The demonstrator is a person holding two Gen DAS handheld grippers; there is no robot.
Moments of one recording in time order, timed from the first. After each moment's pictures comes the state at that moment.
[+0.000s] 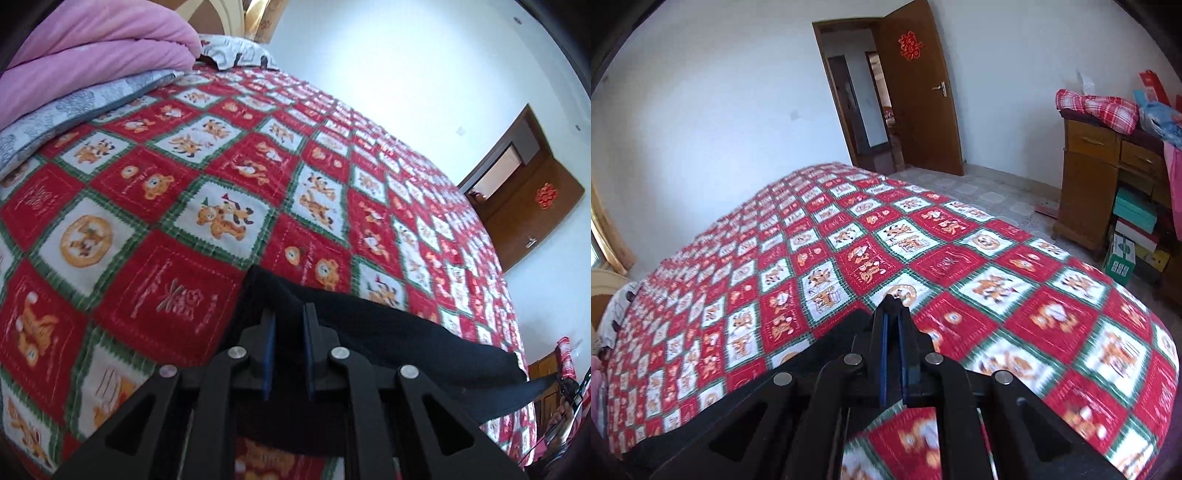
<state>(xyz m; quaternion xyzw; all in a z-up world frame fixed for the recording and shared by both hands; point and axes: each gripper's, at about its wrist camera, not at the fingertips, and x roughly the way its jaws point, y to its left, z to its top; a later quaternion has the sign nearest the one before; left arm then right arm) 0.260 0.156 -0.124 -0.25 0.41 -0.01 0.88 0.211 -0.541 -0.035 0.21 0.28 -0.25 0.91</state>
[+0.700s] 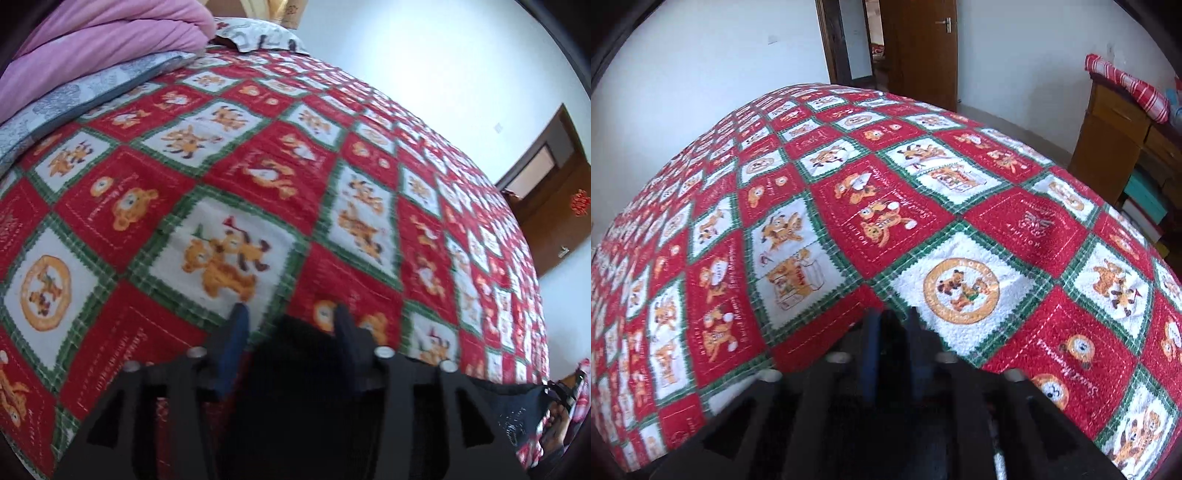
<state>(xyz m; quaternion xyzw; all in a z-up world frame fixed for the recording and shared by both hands) 0.332 0.164 -0.152 -0.24 0.44 0.05 0.86 0.378 -0.563 -0.146 0.19 0.41 -0.27 0.85</state>
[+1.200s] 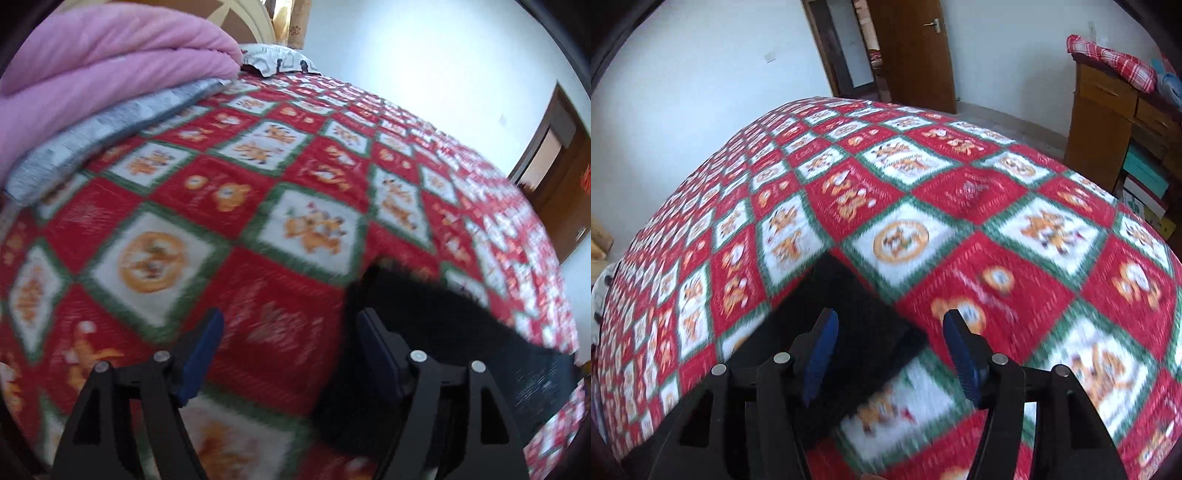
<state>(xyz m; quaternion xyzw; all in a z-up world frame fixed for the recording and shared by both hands) 0.259 0.189 -0.146 -0.16 0.42 0.10 0.89 0.284 -0.568 -0.128 0.24 0.39 -0.24 0.86</state>
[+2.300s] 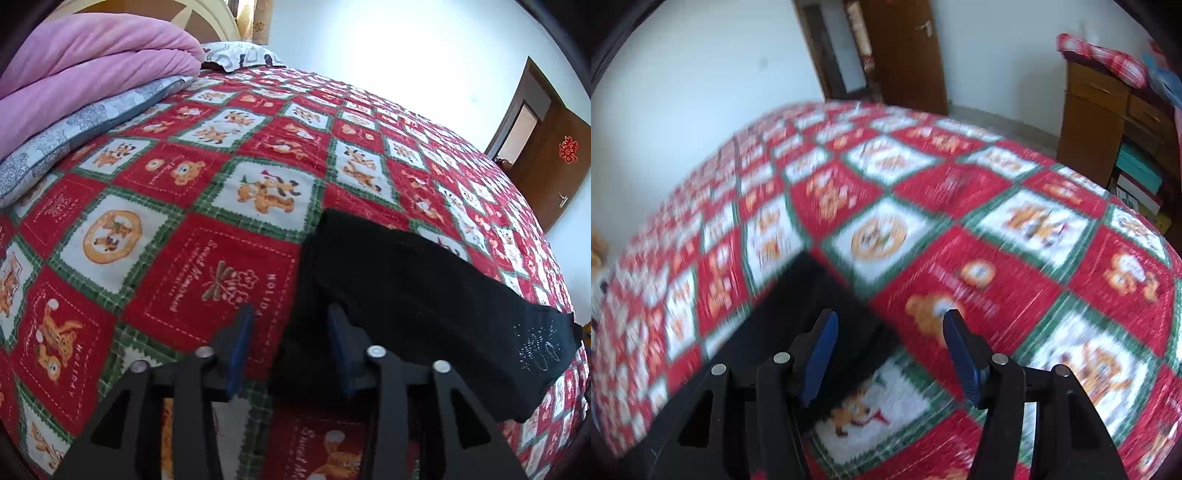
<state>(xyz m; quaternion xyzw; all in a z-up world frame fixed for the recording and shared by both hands) 0.250 0.158 -0.164 -0.15 0.42 0.03 0.90 0.275 -0.587 -0.134 0.25 0.36 -0.26 0.86</state>
